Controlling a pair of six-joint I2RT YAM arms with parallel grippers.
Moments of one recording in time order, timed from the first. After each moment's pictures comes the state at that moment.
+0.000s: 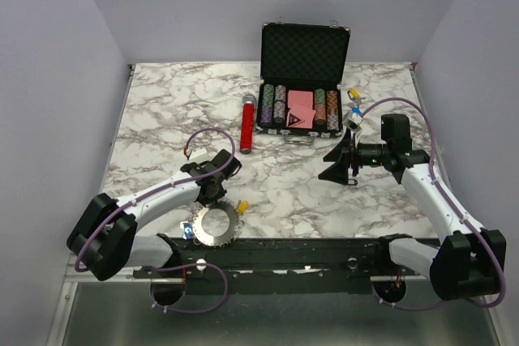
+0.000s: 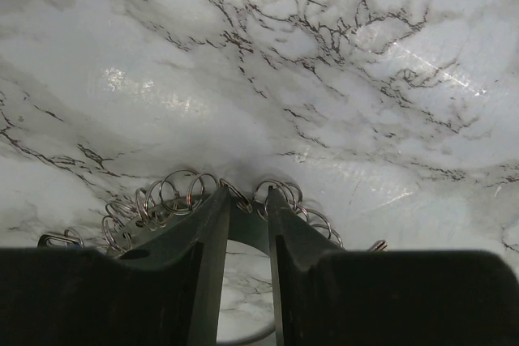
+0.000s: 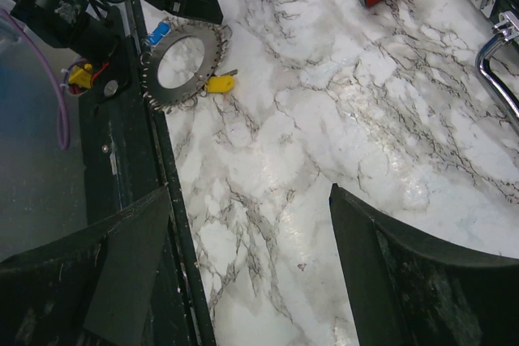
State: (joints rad) left arm -0.68 1.28 0.69 -0.69 -0.44 -1.08; right arm 0.10 1.13 0.77 -0.43 -1.14 -0.33
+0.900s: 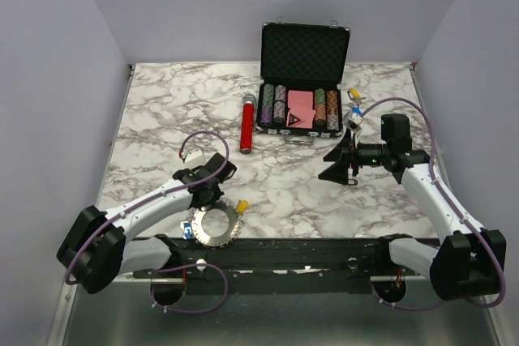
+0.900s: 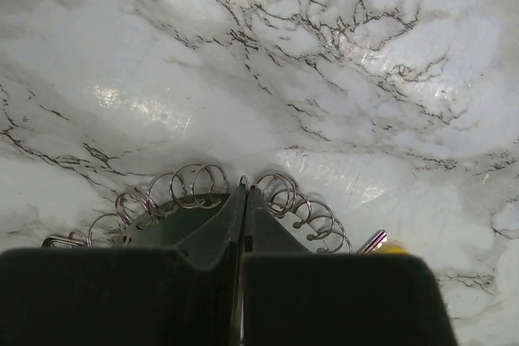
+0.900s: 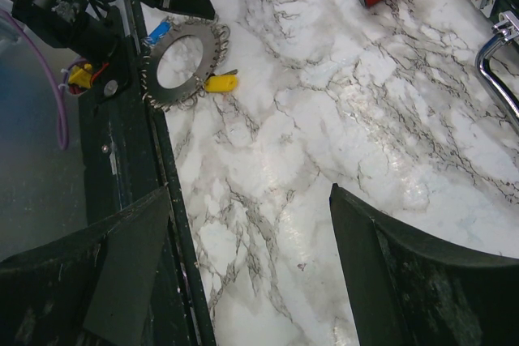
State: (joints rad) left arm -0.68 1.21 0.63 -0.66 -0.44 -1.09; right arm 0.10 1.13 0.77 -0.43 -1.14 -0.33
